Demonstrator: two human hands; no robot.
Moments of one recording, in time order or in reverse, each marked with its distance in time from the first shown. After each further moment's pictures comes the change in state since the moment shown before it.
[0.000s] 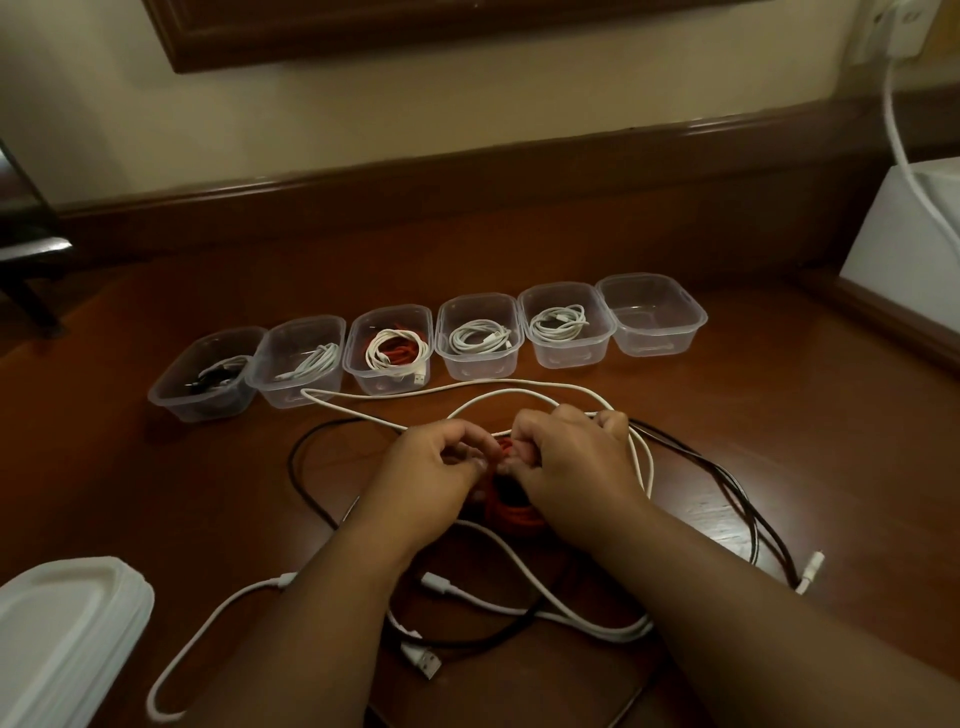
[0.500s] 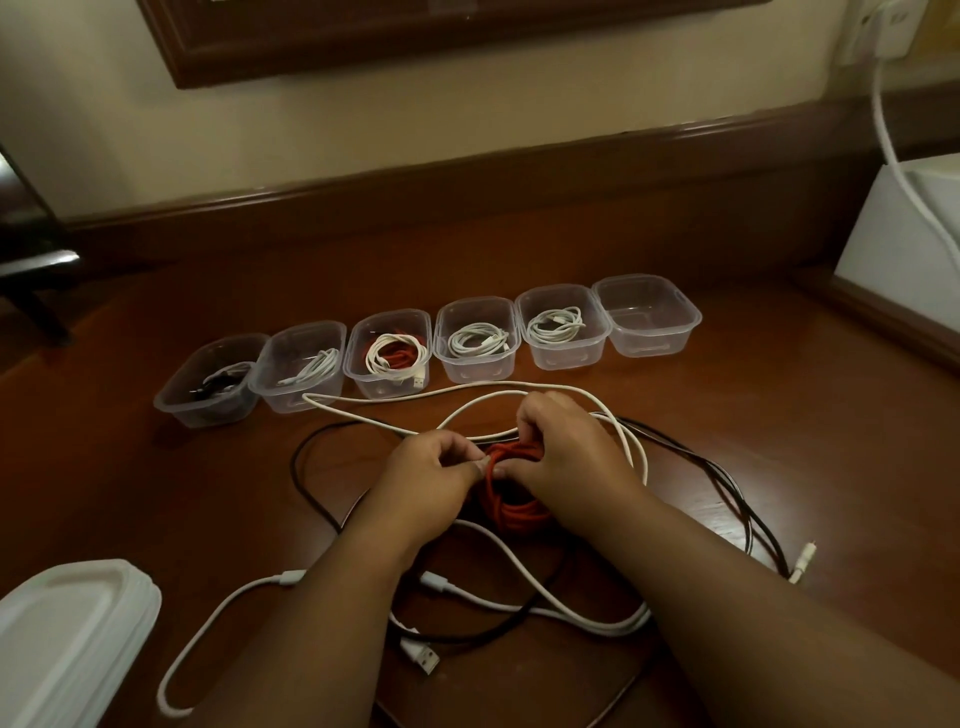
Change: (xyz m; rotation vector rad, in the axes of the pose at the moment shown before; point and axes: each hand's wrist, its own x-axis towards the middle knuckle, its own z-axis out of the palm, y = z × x) left_hand 0.008 -0.009 0.004 0.021 0.025 -0.115; right_hand 0.006 0.003 -0.007 0.232 -0.058 0.035
